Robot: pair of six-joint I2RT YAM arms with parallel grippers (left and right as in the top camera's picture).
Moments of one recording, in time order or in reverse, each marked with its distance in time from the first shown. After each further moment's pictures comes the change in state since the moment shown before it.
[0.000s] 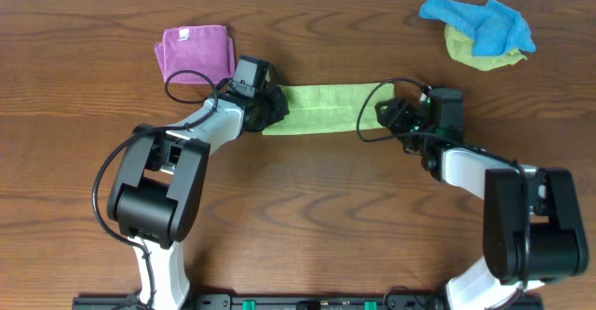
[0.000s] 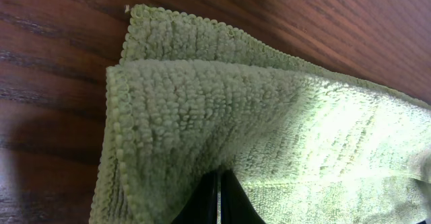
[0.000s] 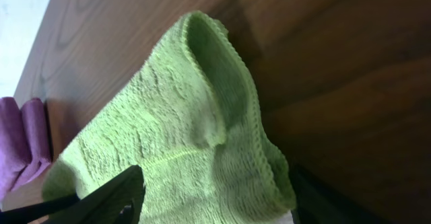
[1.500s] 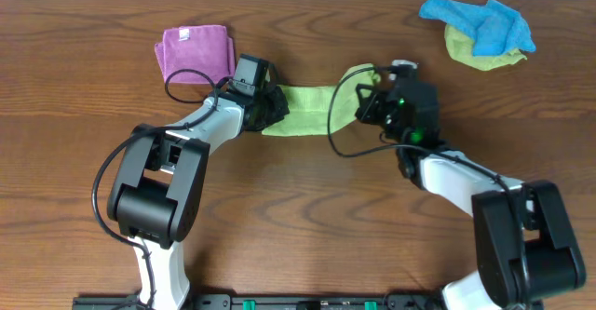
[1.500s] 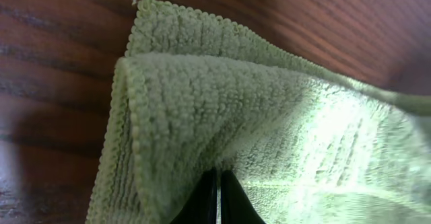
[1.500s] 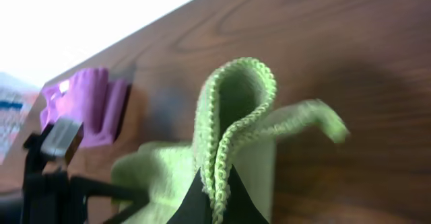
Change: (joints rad) left arm 0.000 0.000 0.017 -0.030 0.008 0.001; right arm 0.194 -0.089 0.005 0.216 0.076 -0.202
